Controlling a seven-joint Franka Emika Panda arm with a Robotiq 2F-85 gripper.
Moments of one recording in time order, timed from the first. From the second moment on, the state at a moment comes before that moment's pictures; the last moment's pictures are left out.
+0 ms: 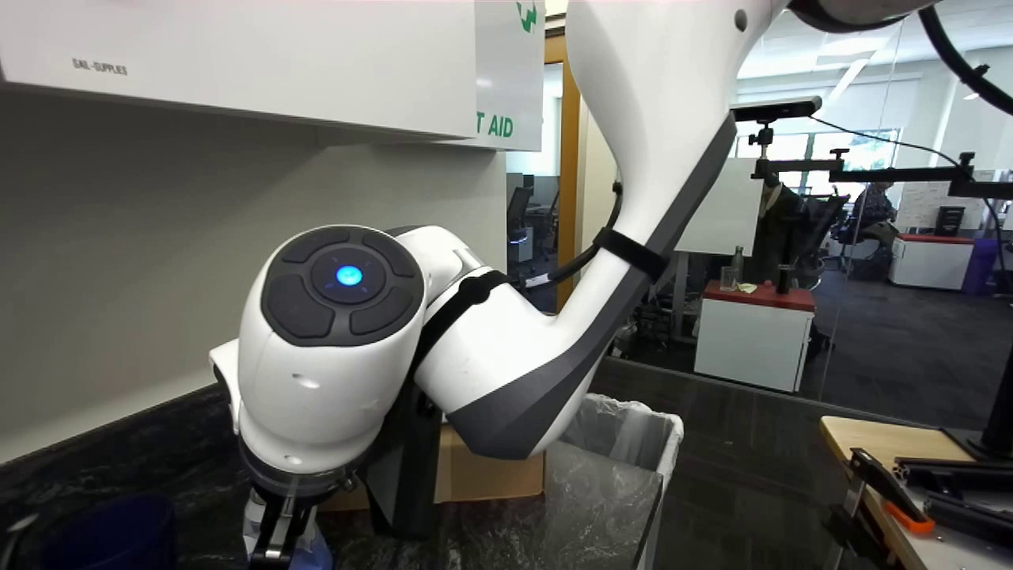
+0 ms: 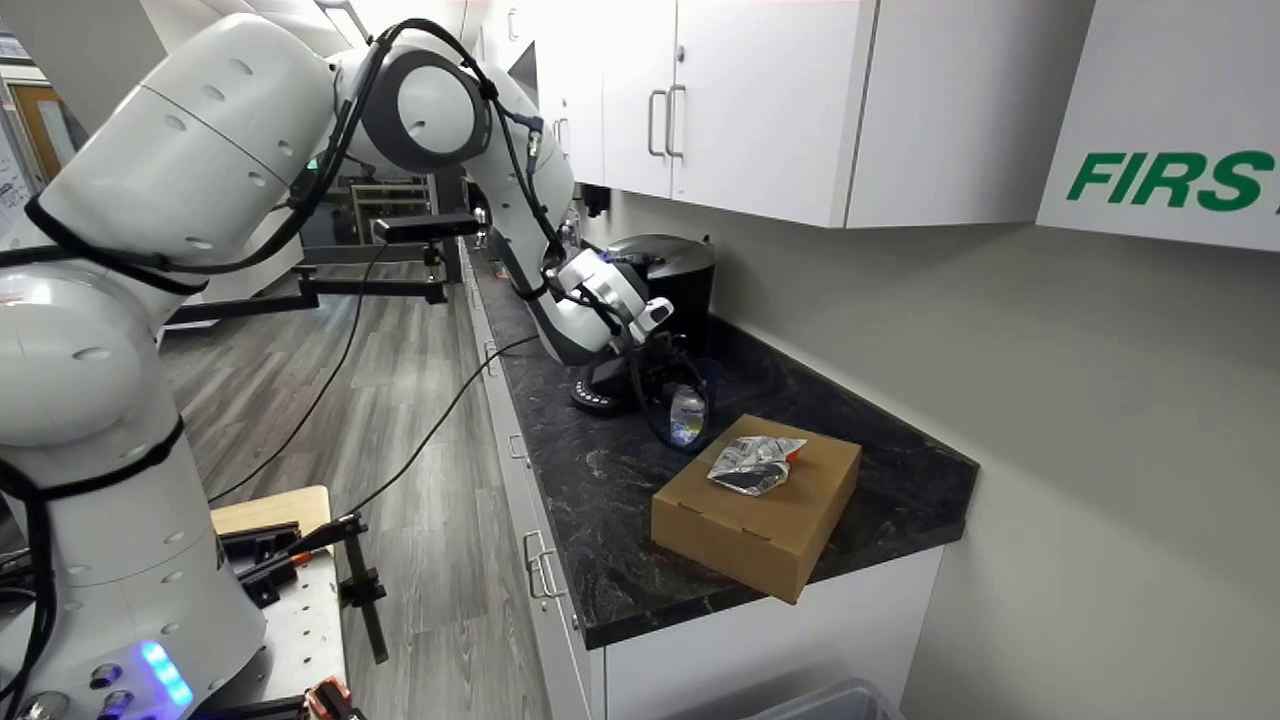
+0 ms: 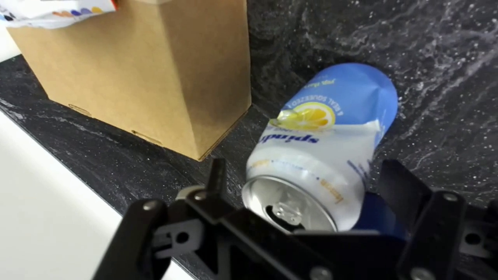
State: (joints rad) arm 0.19 0.74 0.07 -1.70 -1.30 2.66 0.90
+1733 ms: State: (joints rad) arm 0.23 0.36 0.15 -1.91 -0.49 2.33 0.46
